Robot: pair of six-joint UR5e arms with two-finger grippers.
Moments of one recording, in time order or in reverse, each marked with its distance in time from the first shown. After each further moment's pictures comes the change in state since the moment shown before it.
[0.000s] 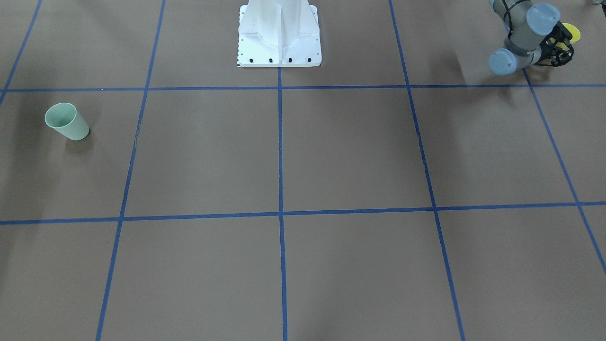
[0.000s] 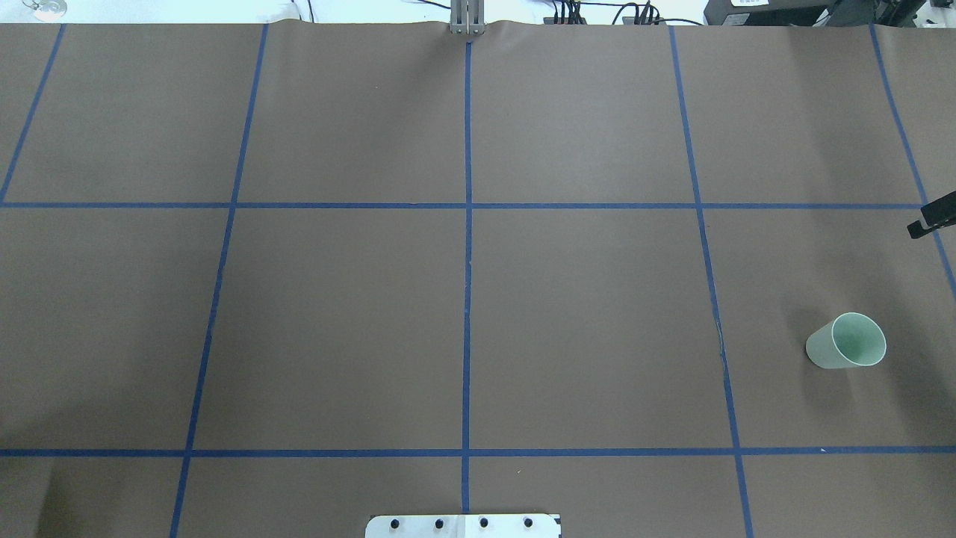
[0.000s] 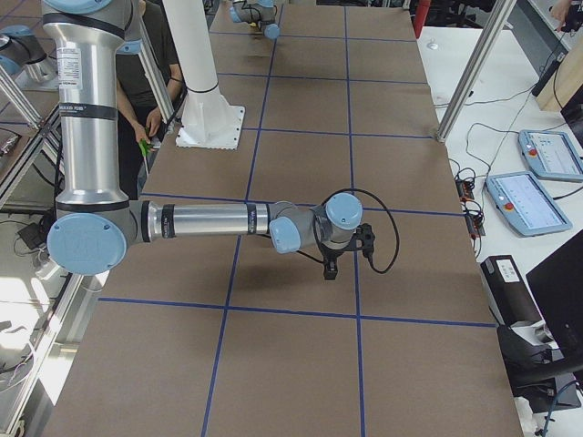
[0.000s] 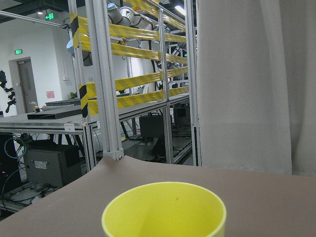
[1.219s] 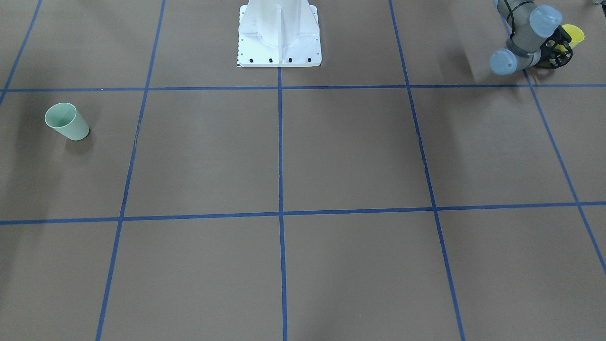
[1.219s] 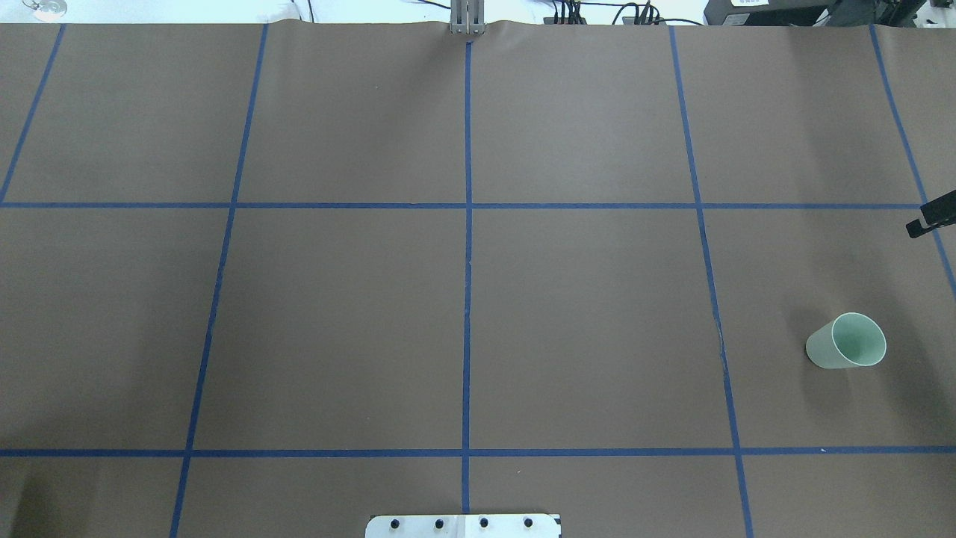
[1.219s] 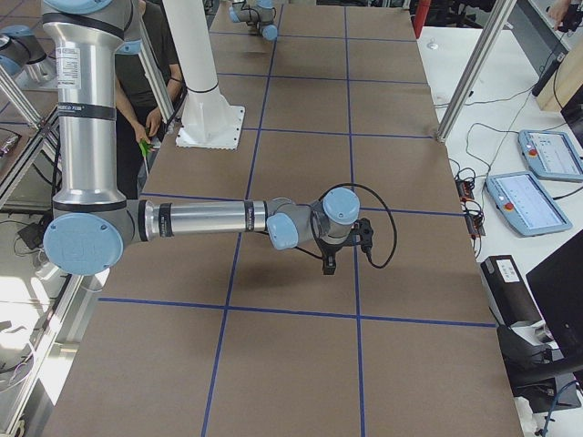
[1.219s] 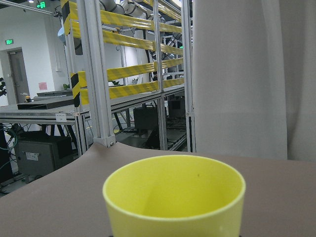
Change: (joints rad) left arm 0.040 0.007 0.056 -0.103 -0.003 -0.042; right arm -0.001 -0.011 0.035 0.002 0.007 0.021
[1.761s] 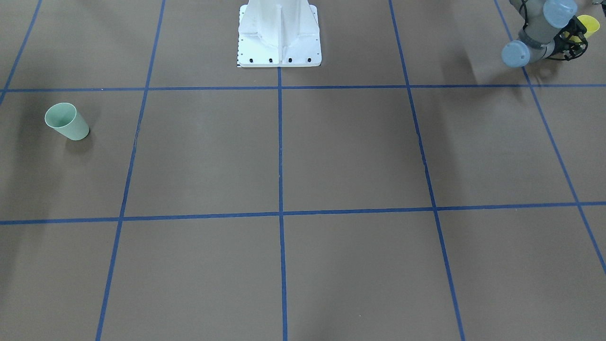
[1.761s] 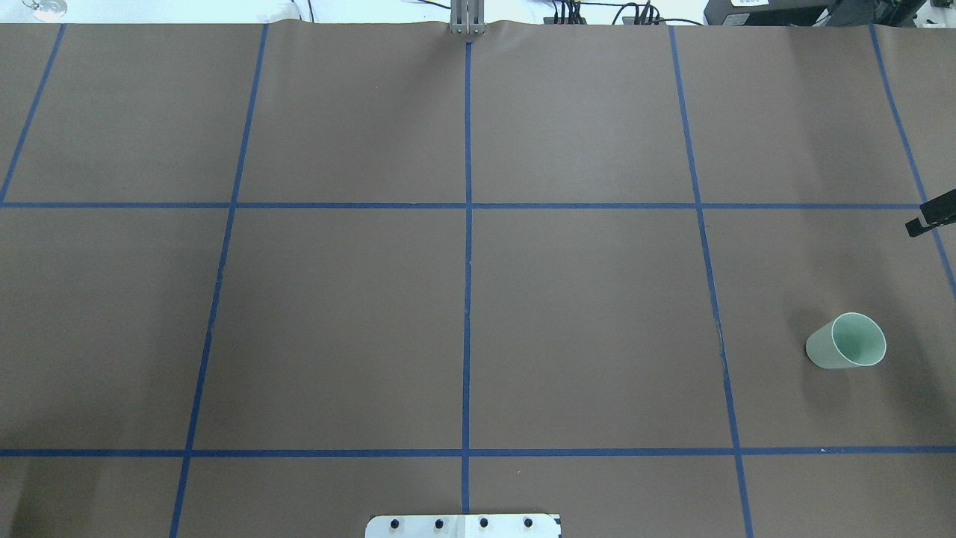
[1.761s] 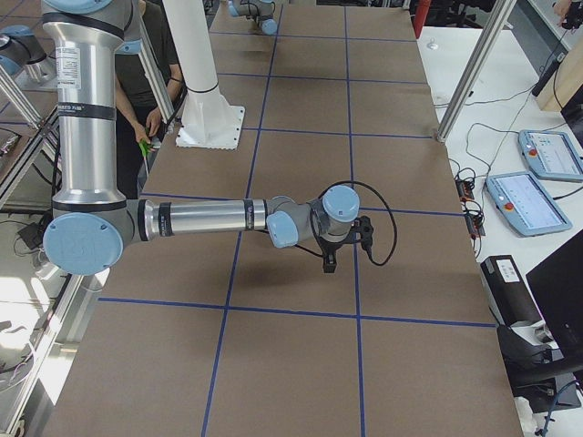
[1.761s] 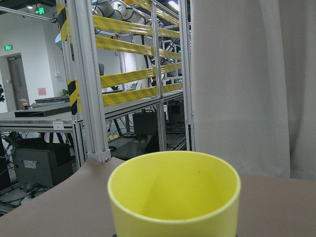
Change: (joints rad) left arm 0.002 0.096 -0.067 -0.005 0.004 0.031; right arm 0.000 0.001 0.004 -0.001 -0.001 0.000
